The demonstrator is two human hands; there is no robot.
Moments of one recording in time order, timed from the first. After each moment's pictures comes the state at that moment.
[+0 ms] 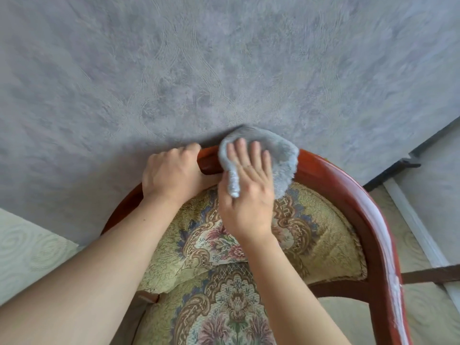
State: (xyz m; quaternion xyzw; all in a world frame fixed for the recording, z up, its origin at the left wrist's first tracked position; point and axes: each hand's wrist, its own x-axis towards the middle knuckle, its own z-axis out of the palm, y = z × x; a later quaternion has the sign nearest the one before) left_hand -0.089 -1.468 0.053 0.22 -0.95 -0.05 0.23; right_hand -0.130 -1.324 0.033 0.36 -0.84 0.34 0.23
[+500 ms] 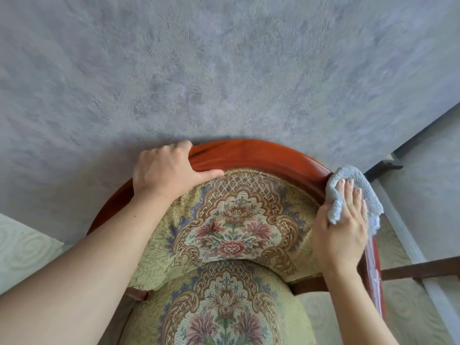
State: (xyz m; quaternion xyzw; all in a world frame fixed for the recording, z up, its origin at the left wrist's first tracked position) left_hand -0.086 -1.467 0.053 0.20 -0.95 -0.03 0.24; right_hand -0.167 -1.166 0.021 0.11 -0.93 0.24 0.24
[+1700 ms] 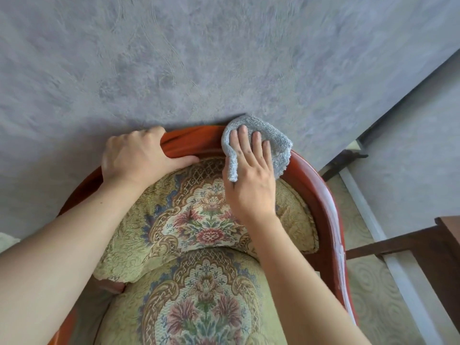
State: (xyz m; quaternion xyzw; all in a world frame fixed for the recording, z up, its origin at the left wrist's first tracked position) left_hand -0.087 -1.467 0.052 0.22 -0.95 -0.03 0.23; right_hand -0.153 -1.263 0.047 0.36 -0.90 0.17 0.19
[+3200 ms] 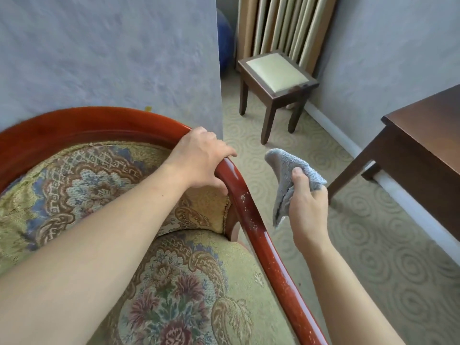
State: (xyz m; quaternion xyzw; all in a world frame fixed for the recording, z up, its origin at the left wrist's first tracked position) left_hand -0.207 -1.159 0.040 -0.24 -0.96 0.11 0.02; right_hand -0.139 -0.945 0.019 -0.15 -0.72 0.68 0.06
